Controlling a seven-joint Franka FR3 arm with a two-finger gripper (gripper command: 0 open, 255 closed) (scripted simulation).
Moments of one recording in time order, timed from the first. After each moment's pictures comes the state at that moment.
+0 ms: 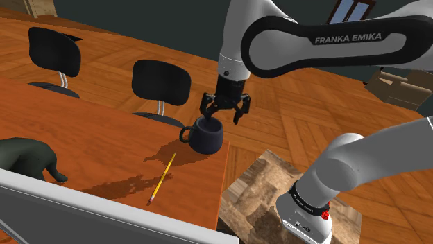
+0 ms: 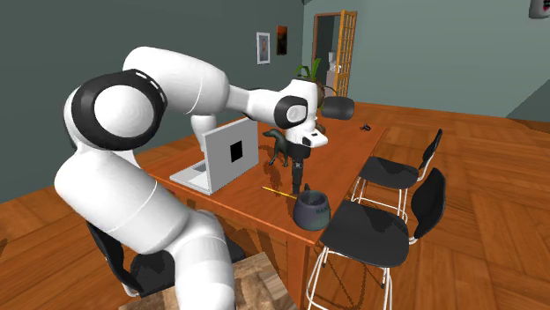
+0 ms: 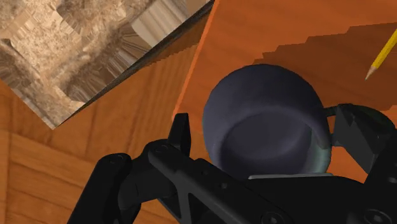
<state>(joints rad) -0.11 -0.55 0.51 -2.42 0.27 1.86 0.81</state>
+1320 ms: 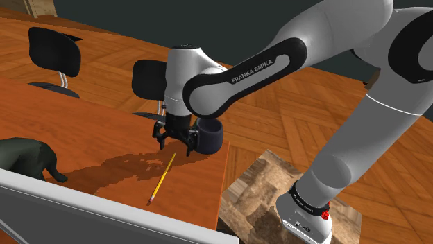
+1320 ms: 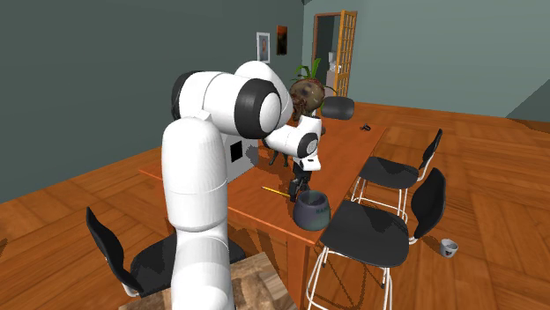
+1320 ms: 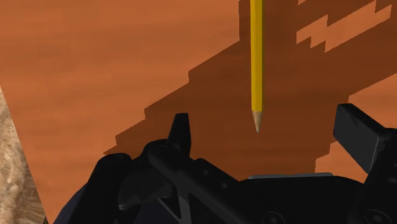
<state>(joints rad) -0.23 0.06 0.80 -2.26 0.07 2.27 1.54</state>
